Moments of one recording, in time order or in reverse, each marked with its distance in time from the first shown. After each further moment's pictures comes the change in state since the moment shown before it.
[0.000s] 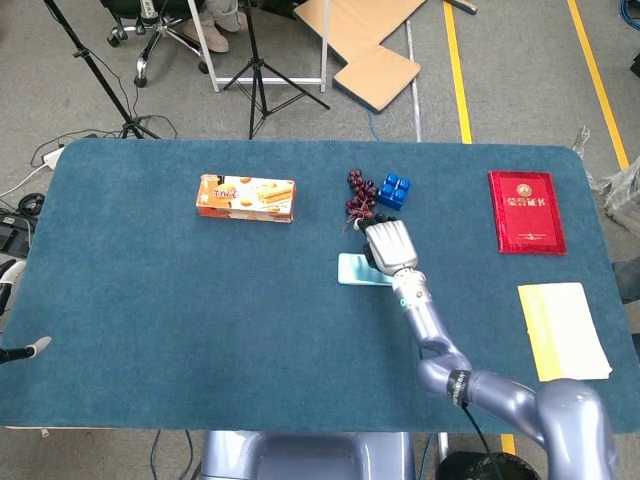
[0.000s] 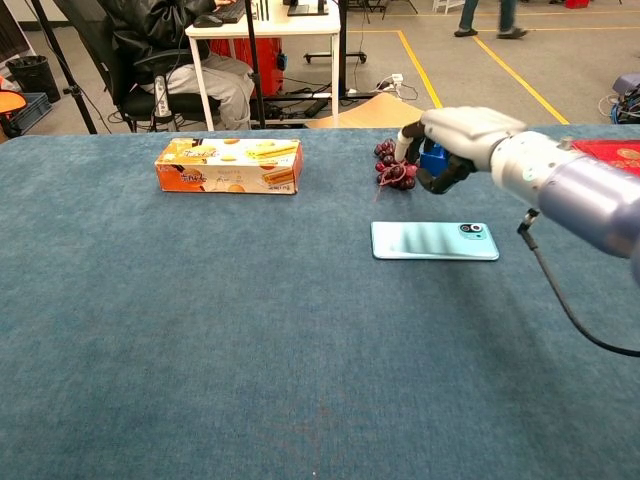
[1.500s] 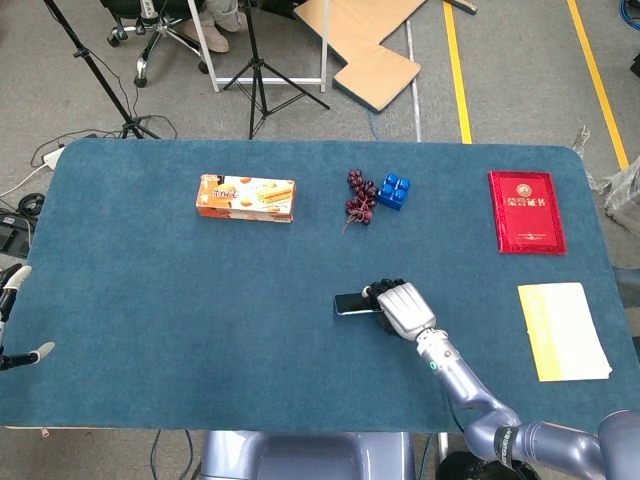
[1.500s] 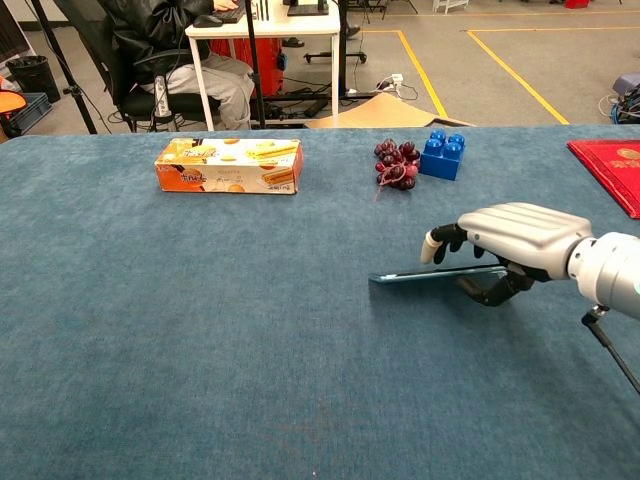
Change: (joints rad) left arm 0.013 0.003 0.015 -0.020 0.033 0.020 0.018; right arm -0.212 0.149 -0.195 -0.283 -0.181 -0.020 0.044
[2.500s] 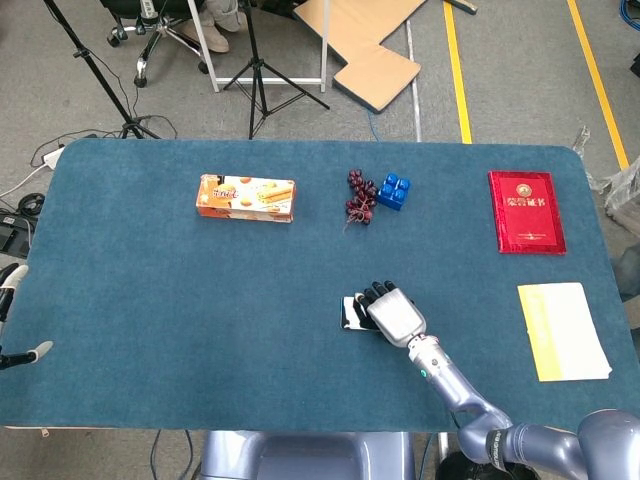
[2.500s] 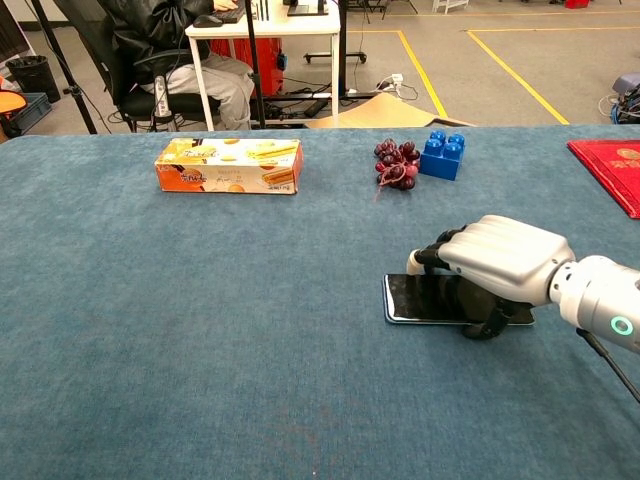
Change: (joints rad) left arm 0.003 -0.009 -0.005 0.010 -0.008 0.007 0.007; right arm 0.007 -0.077 -0.063 0.106 -0.076 0.033 -0.249
